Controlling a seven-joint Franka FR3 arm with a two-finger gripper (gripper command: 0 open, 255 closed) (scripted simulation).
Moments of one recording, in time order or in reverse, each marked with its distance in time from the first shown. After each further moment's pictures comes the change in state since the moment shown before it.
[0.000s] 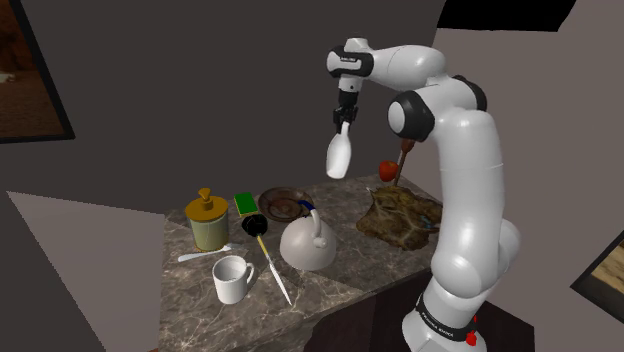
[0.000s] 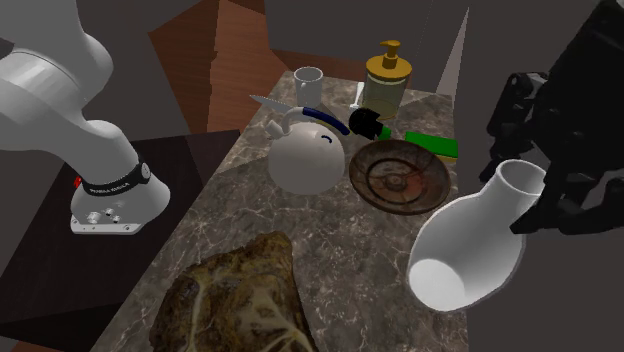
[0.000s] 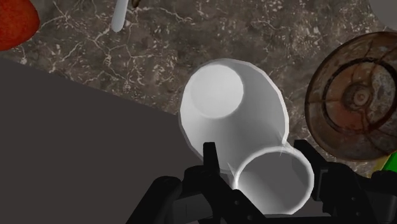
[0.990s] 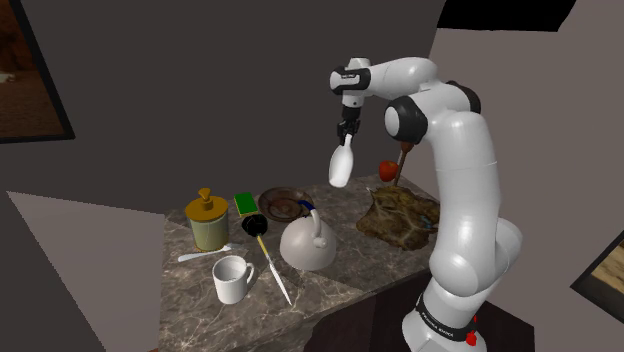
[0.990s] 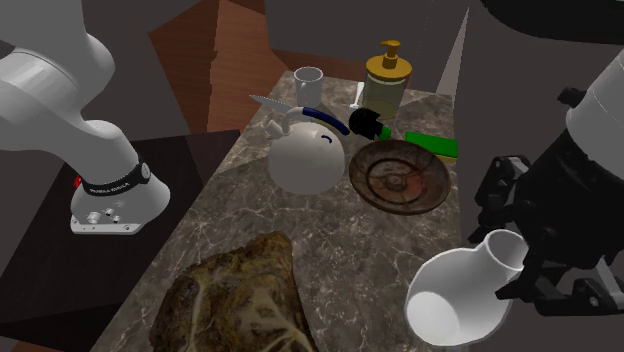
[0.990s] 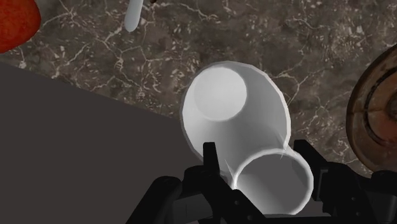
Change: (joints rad) arm -0.045 0.061 -0.002 -0.073 0.025 0.128 -0.065
